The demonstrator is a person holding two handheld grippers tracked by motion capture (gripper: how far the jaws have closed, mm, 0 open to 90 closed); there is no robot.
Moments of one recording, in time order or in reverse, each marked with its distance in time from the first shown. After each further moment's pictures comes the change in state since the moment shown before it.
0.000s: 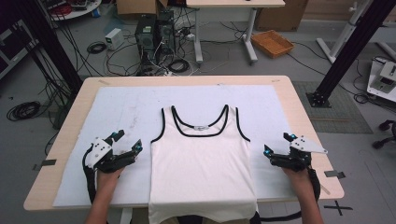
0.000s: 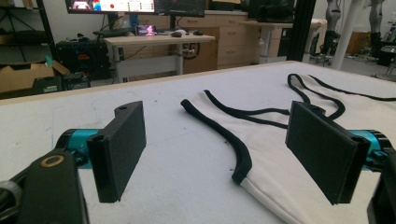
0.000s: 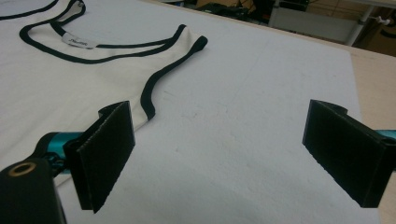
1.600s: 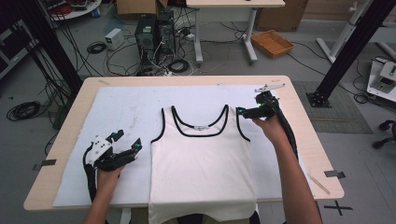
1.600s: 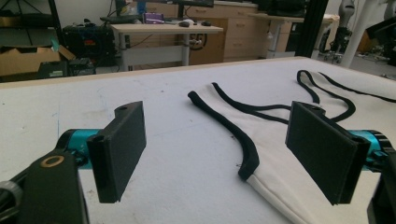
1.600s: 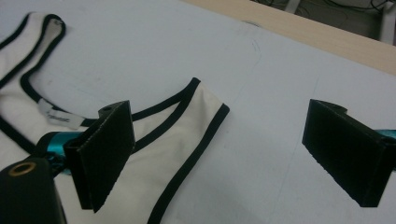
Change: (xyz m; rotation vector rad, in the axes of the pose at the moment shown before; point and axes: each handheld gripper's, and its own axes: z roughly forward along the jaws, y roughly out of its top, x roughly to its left) left arm 0.001 0.002 0.003 0.047 0.027 -0.036; right arm -0.001 0.134 0.131 0.319 0.080 0.022
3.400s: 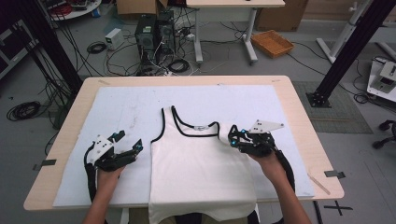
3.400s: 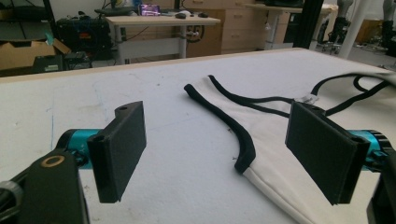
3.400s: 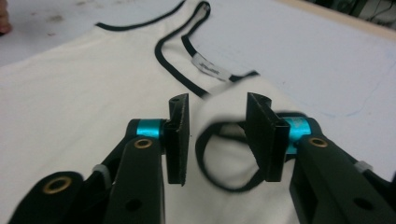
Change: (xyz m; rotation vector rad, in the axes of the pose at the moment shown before) left arm -0.001 0.001 0.001 0.029 -0.006 0.004; right arm 0.079 -0.085 -0.050 -0.188 0.252 -0.184
